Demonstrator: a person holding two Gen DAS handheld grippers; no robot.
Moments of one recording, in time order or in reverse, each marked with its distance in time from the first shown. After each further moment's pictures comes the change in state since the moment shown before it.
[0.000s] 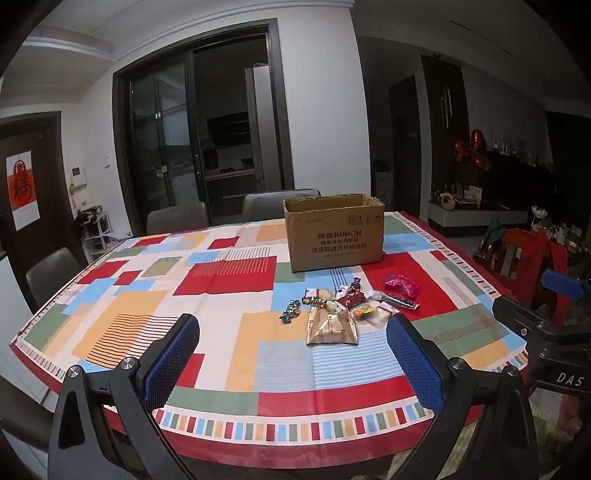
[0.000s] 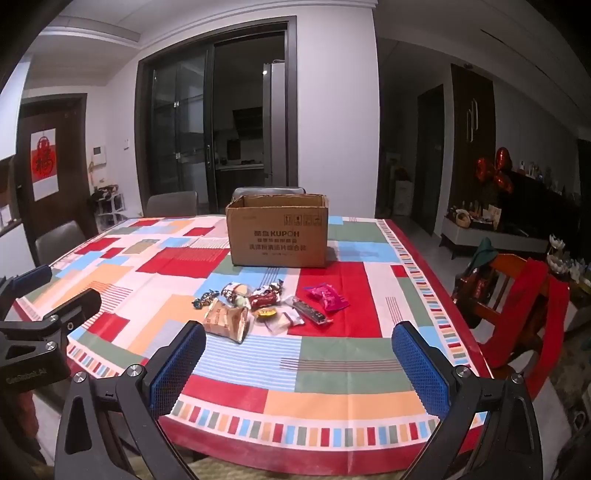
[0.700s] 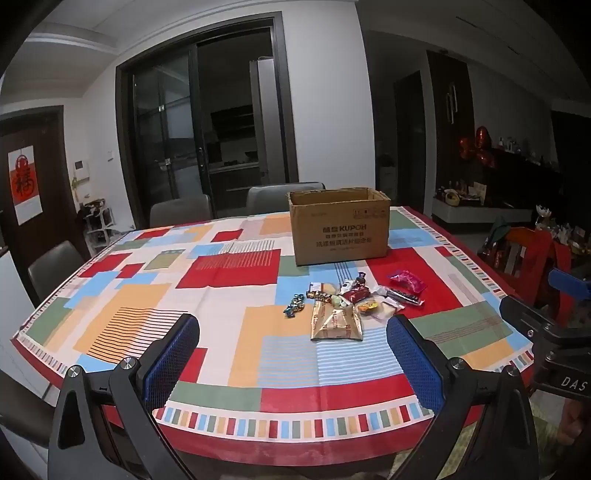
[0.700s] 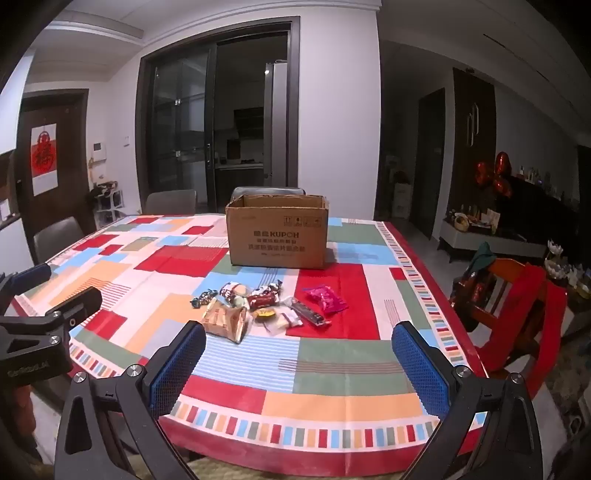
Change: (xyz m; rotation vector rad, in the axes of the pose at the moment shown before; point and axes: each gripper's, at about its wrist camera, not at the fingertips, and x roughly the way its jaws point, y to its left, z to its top) left arm 0.006 0.003 -0.003 -0.012 0.021 0.015; right arm 0.001 0.003 0.000 -0.013 -0.001 -0.007
